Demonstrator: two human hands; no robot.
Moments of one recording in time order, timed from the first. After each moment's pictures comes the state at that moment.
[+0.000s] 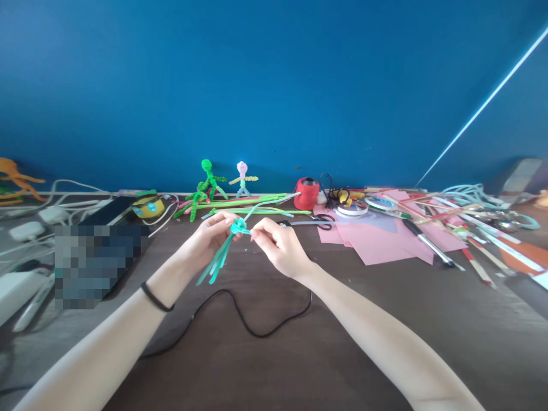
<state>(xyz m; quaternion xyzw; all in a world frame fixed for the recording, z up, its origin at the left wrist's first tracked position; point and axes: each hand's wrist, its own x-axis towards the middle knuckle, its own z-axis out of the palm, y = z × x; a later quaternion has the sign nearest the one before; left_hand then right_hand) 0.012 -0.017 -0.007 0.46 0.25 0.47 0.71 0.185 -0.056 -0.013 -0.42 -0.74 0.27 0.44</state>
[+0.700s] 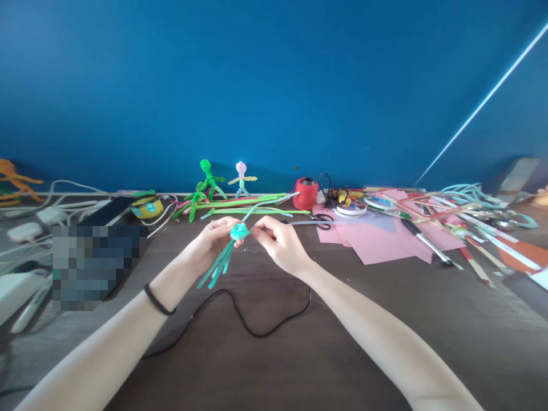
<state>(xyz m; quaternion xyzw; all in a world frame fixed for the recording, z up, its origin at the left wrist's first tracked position) 0.018 -0.024 -0.005 0.45 0.24 0.44 0.74 0.187 -0.049 -0.018 -0.42 -0.71 0.33 0.46</state>
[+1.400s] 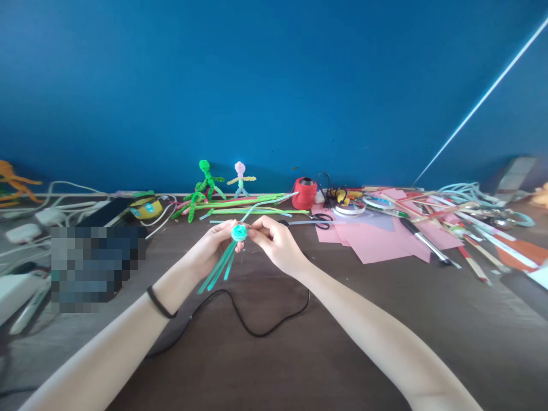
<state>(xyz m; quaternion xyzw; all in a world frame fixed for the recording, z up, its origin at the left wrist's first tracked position) 0.023 -0.023 -0.016 0.44 0.27 0.43 0.74 0.182 -0.046 -0.021 -0.38 -0.69 0.39 0.48</state>
